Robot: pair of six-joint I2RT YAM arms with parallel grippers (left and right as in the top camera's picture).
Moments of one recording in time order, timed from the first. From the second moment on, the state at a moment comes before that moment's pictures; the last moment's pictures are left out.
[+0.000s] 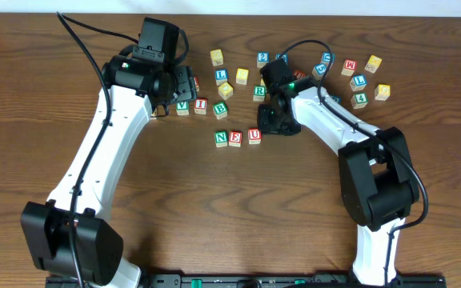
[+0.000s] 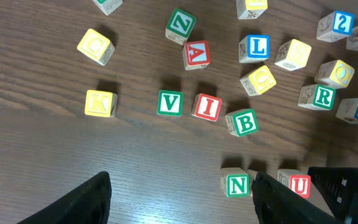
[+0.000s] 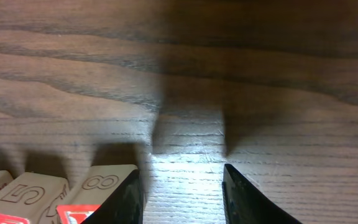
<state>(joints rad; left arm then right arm) -0.25 1.71 1.59 -0.98 -0.06 -0.41 0.43 2.10 1.52 -0.79 -0.07 0.47</state>
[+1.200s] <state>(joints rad) -0.25 1.71 1.59 -0.98 -0.06 -0.41 0.44 2.10 1.52 -0.80 -0.09 0.47</state>
